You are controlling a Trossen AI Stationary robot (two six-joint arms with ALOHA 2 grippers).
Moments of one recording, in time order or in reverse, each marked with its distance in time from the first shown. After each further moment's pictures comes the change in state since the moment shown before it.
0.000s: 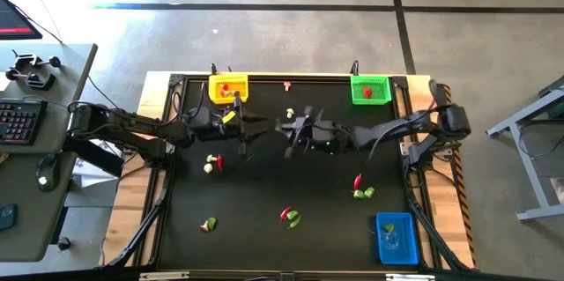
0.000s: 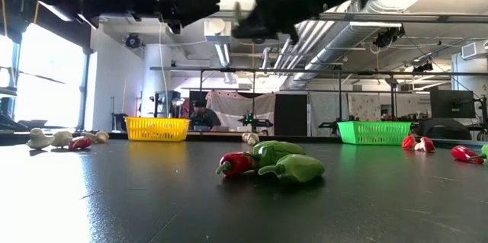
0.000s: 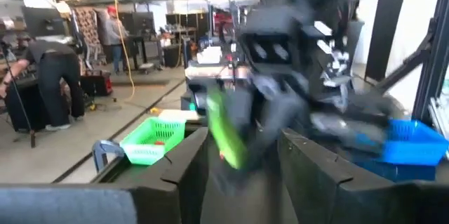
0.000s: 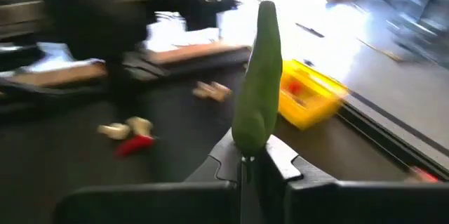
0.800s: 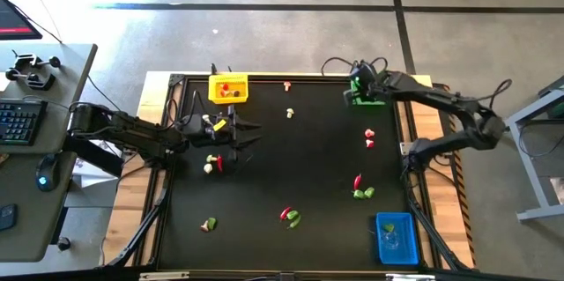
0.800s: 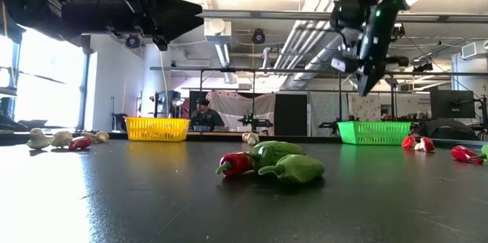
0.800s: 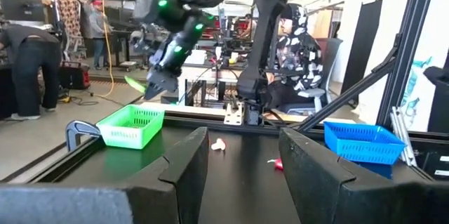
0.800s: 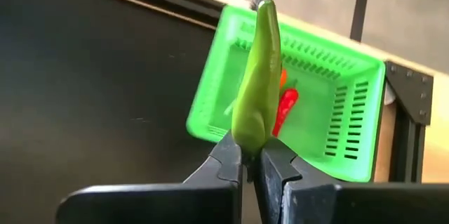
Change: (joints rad) left arm -0.013 0.000 -0.178 0.214 0.034 -0.113; right arm -0.718 -0.289 0.000 -1.165 -0.043 0.332
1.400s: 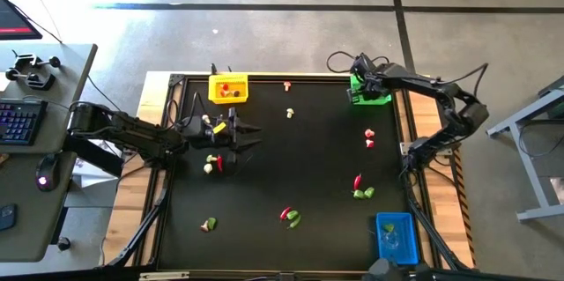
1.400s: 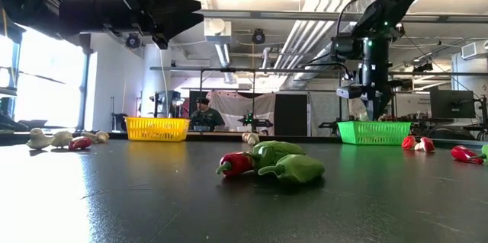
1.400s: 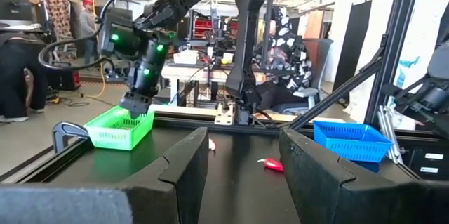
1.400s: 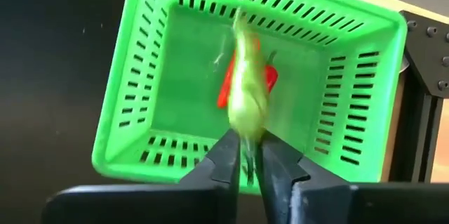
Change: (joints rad) left arm -0.033 0.000 0.000 0.002 0.000 -0.003; right arm -0.192 0.193 -0.001 0.031 -0.081 -0.049
